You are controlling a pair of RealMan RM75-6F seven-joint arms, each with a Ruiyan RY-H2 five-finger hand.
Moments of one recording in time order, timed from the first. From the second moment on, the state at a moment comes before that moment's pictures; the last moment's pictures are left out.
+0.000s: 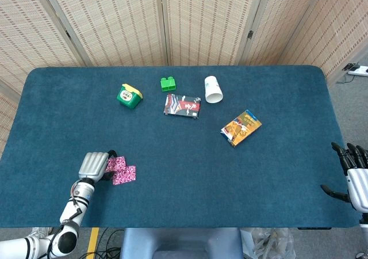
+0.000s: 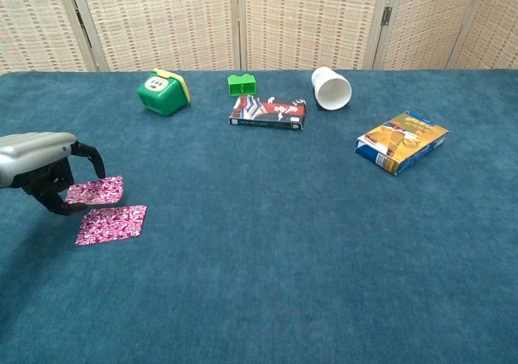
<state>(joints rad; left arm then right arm) -0.61 -1.48 -0.11 -1.64 0.82 1.10 0.60 0.04 -1.02 0.07 -1.63 -1.49 1.49 0.08</state>
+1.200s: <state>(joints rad) -0.61 -1.53 -0.07 -1.72 0.80 1.18 0.69 0.04 -1.02 0.07 -1.61 -1.49 1.50 0.10</state>
